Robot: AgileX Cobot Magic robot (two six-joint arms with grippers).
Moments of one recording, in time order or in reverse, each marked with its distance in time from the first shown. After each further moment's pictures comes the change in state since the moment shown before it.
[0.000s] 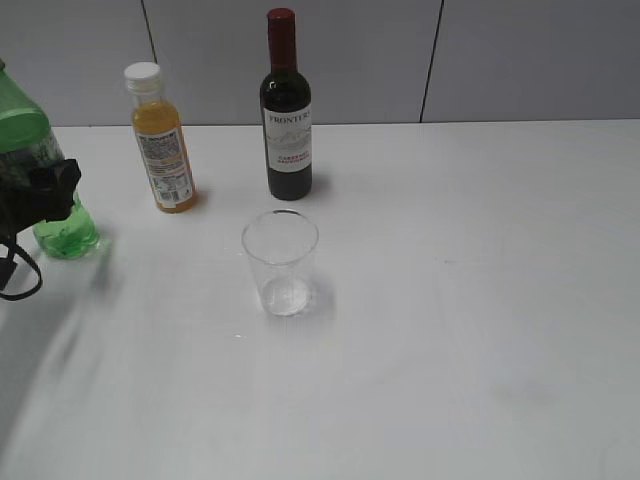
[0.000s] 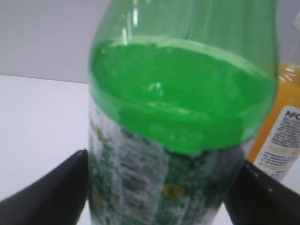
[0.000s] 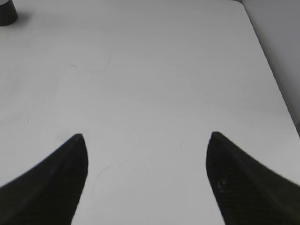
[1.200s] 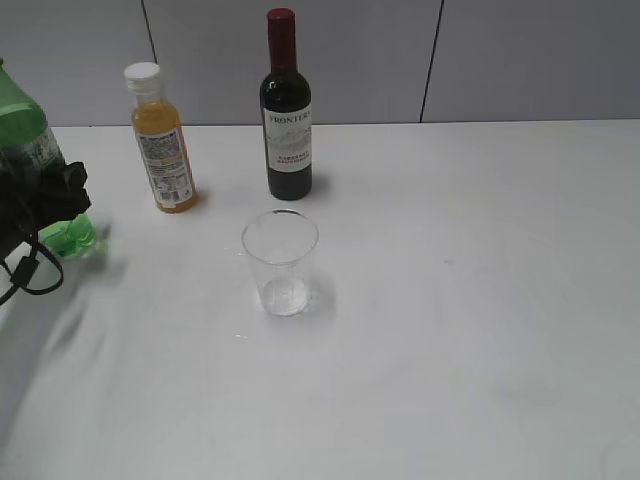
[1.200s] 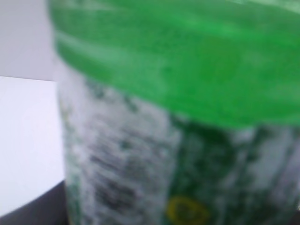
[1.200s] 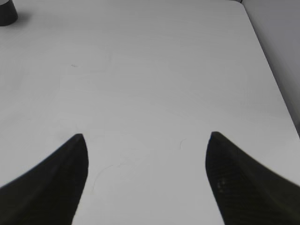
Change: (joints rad) left arm 0.004 0.164 -0.126 -0.004 -0.066 0.018; right arm 0.000 0.000 0.000 0.000 0.000 -0.001
